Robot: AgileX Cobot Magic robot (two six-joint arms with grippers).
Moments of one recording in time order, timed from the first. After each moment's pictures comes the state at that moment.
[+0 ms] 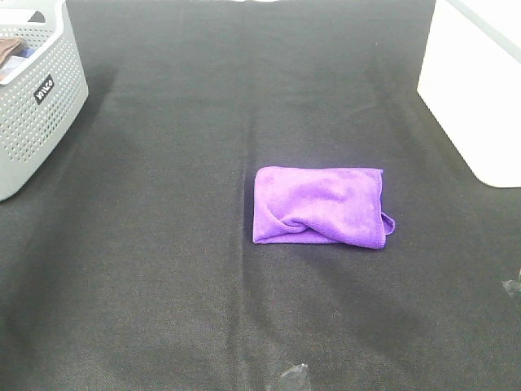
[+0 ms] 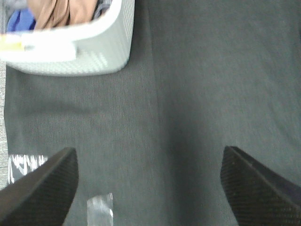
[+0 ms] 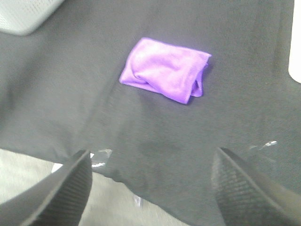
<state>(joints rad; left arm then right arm) -0.02 1.01 -1.19 0.01 1.22 0.03 0.22 0.40 -0.90 0.20 1.23 -0.06</state>
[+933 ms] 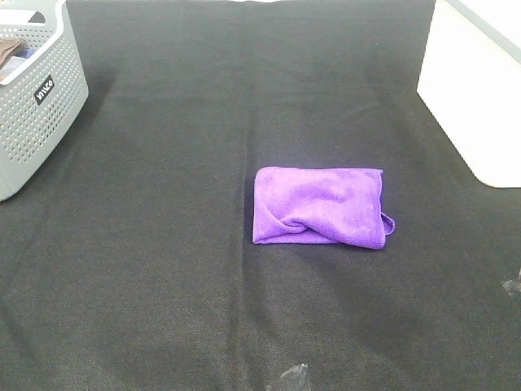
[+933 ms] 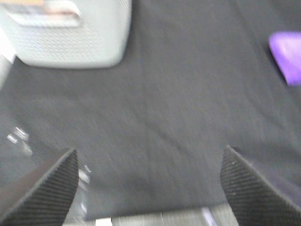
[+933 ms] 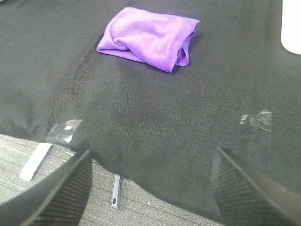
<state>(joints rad) -0.02 -0.01 -0.58 -0.05 1.23 0.02 0.22 0.00 -0.48 0.15 1.15 -0.09</state>
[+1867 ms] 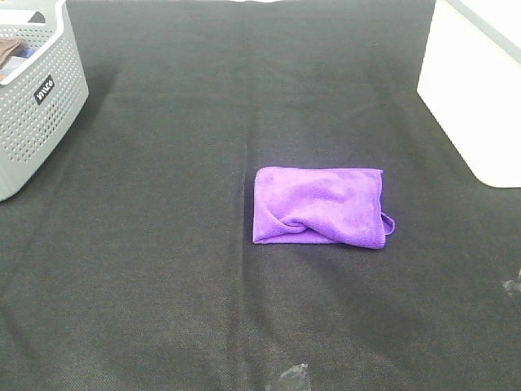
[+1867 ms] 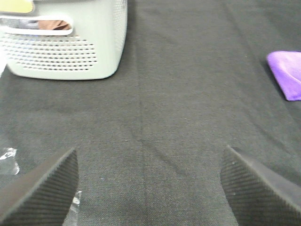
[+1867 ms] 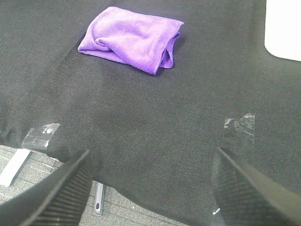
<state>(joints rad) 0.05 -0.01 -0.52 -0.09 1.08 0.05 0.22 0.00 -0.45 0.10 1.11 -0.11</state>
